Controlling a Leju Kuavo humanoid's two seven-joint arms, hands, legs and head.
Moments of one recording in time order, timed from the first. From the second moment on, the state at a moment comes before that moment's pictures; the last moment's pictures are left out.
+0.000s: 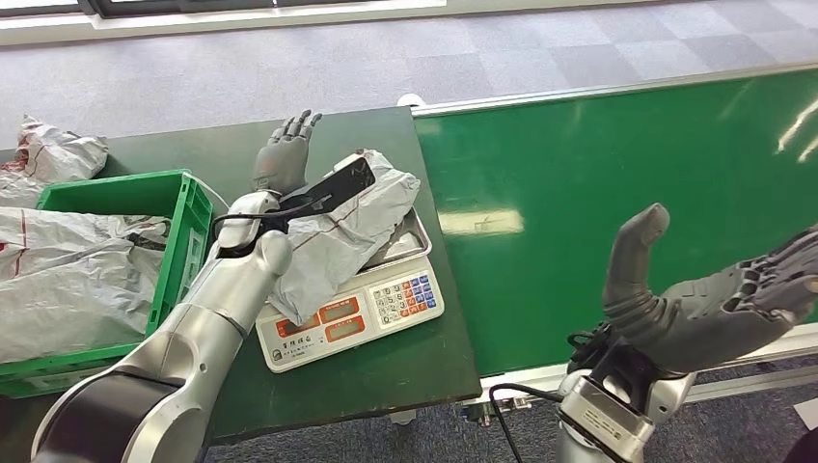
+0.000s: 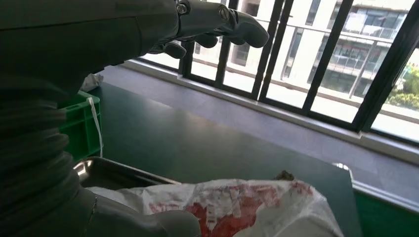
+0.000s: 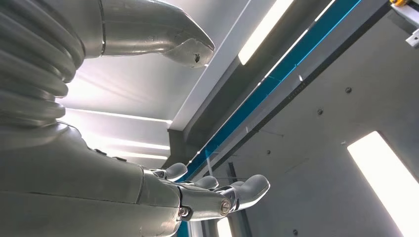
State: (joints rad) left arm -0.90 -0.22 -0.13 -0.48 -1.15 0.24 0.00; right arm -0.13 0.32 0.10 -1.94 0.75 -0.70 -0.70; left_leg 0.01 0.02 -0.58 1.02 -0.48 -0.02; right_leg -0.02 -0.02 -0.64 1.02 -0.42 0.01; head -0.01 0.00
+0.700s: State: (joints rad) left arm -0.91 -0.21 -0.13 -0.32 -1.13 0.02 0.00; right arm -0.14 0.32 0.11 -1.93 0.77 -0.70 -0.70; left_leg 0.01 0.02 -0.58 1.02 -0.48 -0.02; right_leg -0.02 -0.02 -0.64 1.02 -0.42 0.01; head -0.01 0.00
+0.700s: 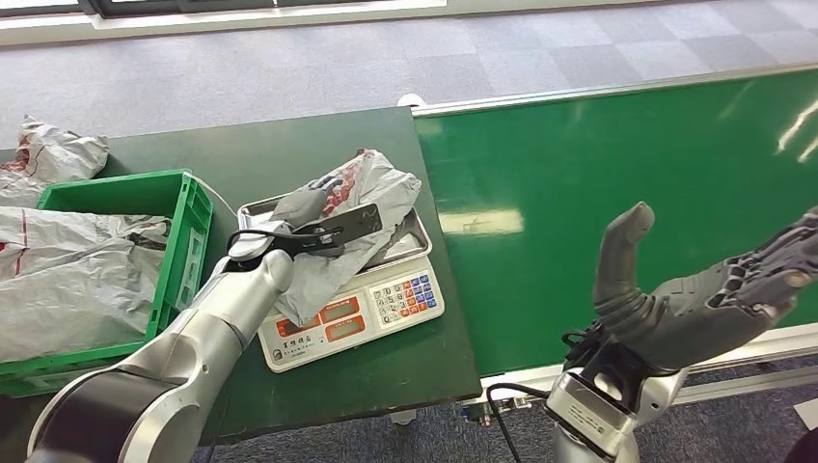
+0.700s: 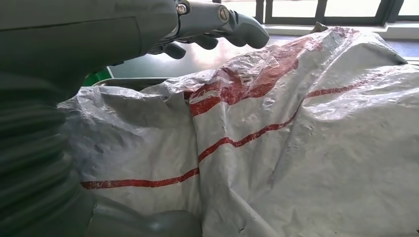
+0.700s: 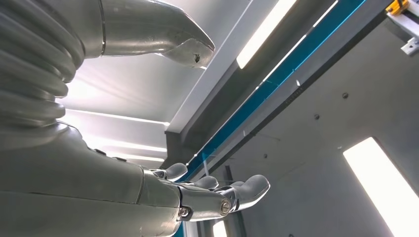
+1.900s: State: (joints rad) left arm -0.91 -0.19 -0.13 -0.32 -1.14 0.04 -0.01; right arm -0.14 0.32 0.11 -1.93 0.77 -0.70 -0.70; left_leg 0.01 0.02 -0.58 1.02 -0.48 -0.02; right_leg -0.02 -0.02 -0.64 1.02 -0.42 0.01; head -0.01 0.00
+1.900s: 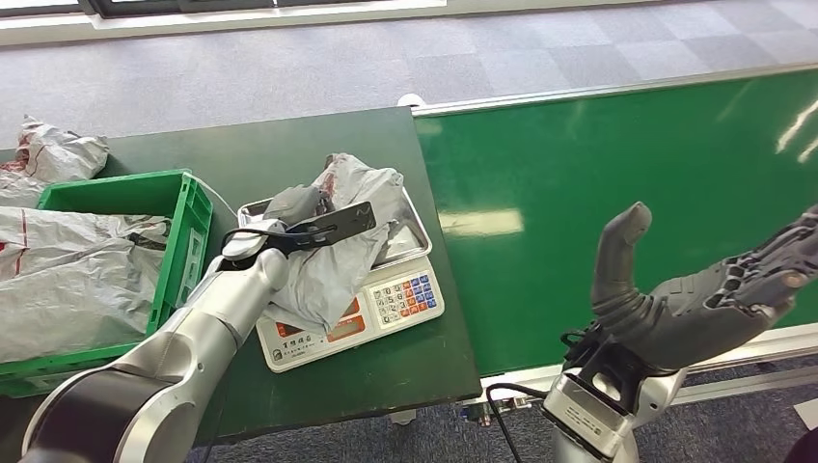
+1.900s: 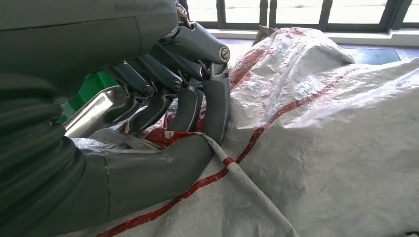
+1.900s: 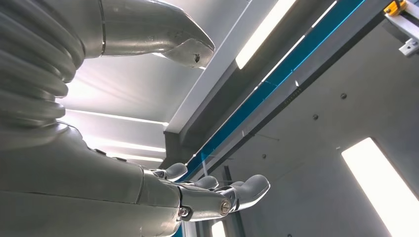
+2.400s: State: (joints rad) left arm -0.91 -0.19 -0.07 -0.42 -1.02 0.59 -0.20; right arm -0.14 0.32 0.11 -1.96 0.76 -0.70 -0.70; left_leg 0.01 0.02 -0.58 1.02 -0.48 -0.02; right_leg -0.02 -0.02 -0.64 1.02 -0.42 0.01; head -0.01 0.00
